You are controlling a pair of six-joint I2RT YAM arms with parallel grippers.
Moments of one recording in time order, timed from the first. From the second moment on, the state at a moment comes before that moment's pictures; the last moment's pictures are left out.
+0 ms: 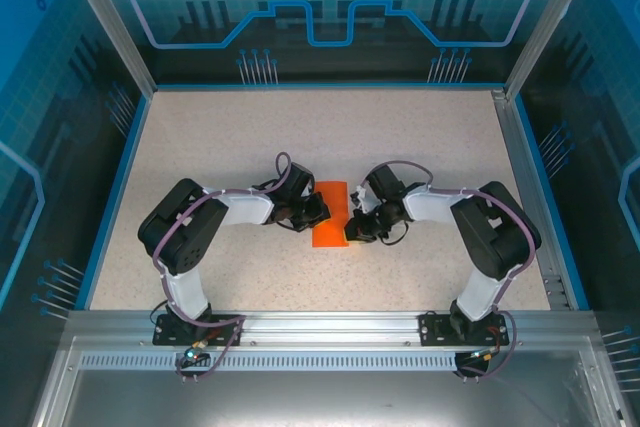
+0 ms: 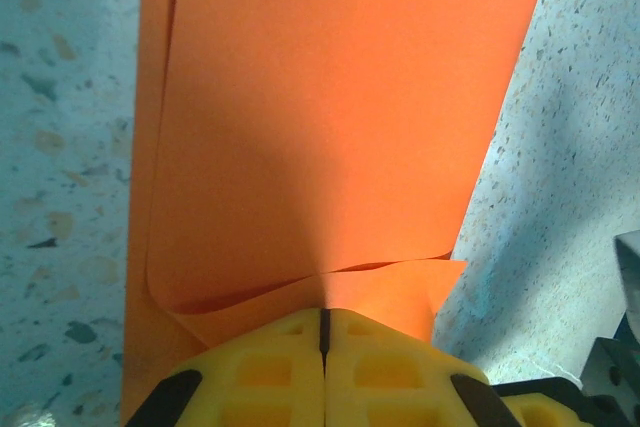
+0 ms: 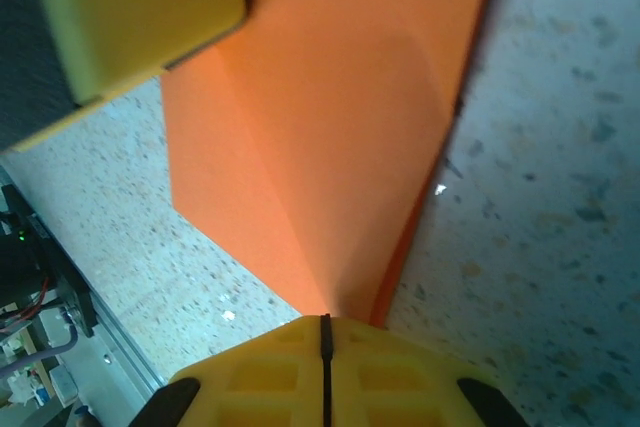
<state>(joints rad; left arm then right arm) -0.57 1.82 0.88 -0.02 0.38 -1.03 0.52 1.74 0.84 -0.35 -0.65 0.49</state>
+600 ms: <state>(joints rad) -0.57 1.82 0.88 -0.02 0.38 -1.02 0.54 1.83 0.91 -0.35 -0.63 0.51</state>
